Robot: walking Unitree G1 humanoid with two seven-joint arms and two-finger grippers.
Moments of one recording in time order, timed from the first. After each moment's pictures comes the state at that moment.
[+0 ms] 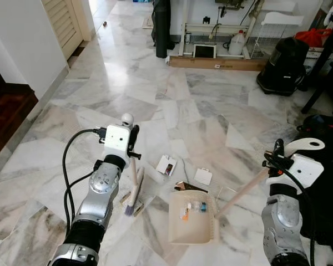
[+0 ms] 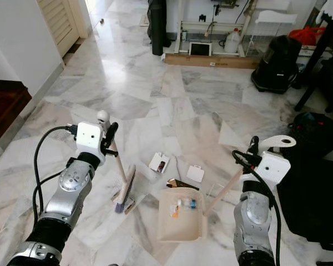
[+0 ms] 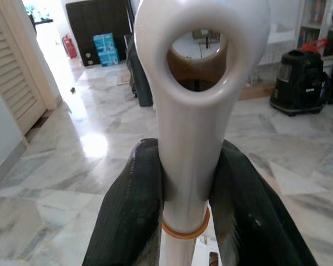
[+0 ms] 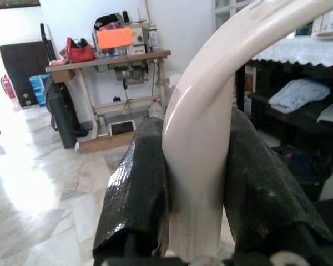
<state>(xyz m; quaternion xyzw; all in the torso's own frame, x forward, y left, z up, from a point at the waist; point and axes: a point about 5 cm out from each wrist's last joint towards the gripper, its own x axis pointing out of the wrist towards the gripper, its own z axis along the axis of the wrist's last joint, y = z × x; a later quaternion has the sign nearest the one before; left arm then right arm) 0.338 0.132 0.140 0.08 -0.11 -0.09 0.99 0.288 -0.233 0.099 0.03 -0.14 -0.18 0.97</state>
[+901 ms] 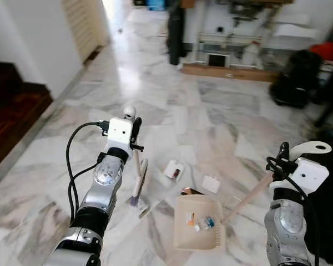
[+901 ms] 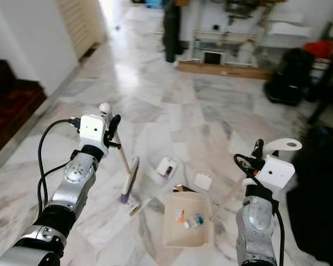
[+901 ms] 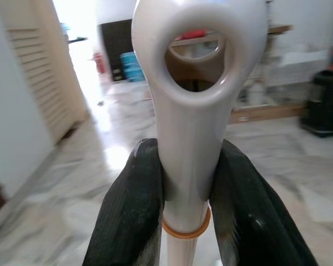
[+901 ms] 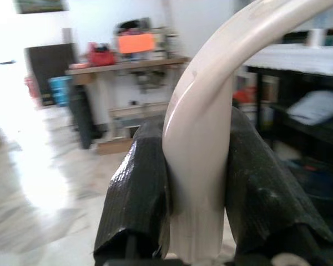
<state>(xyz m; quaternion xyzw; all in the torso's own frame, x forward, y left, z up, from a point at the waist) 0.354 0.129 0.148 0.08 -0.13 -0.09 0.98 0.279 -0.230 0.102 0.01 -0.13 -0.19 0.97</state>
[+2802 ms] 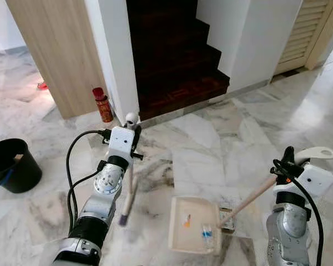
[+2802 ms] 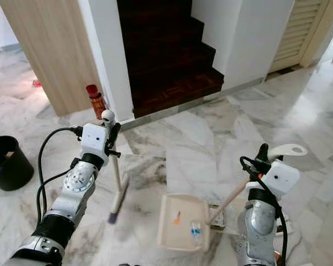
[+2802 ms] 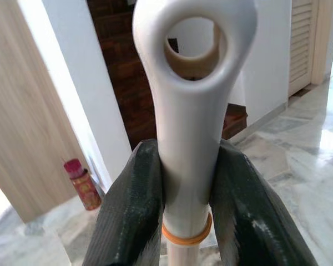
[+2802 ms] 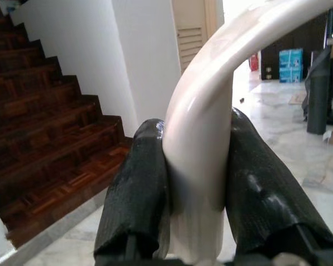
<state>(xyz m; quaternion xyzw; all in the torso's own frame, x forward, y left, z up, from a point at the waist) 0.342 0.127 0.134 0.09 -0.12 -0.09 0.99 0.272 -0.235 0.097 0.03 -0.12 -0.21 0.97</state>
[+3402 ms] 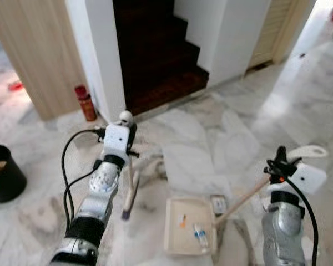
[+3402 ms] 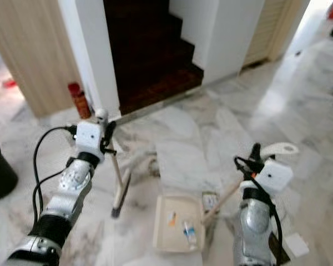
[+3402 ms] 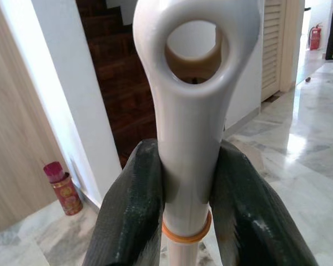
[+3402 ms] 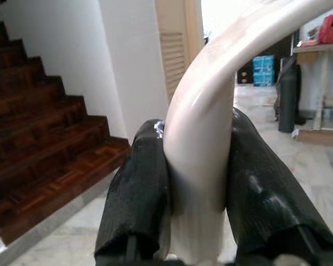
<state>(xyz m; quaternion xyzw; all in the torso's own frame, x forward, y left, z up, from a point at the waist) 0.342 0.136 0.139 0.09 -0.12 -0.07 0.99 0.274 -0.226 0.099 0.04 -0.12 -0.19 0.97</state>
